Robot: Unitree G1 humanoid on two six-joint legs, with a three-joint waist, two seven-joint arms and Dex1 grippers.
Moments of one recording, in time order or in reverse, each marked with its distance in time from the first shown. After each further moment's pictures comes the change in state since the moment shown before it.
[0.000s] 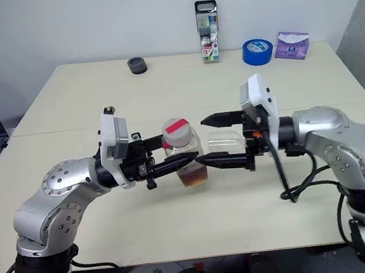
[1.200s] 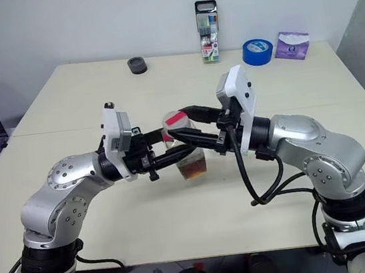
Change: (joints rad) left arm -0.035 -0.019 -0.012 0.058 0.035 -0.025 0.008; right arm -0.035 0.115 0.033 -0.046 0.043 0.026 -0.207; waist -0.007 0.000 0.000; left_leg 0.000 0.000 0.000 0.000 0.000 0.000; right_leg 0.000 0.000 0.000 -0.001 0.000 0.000
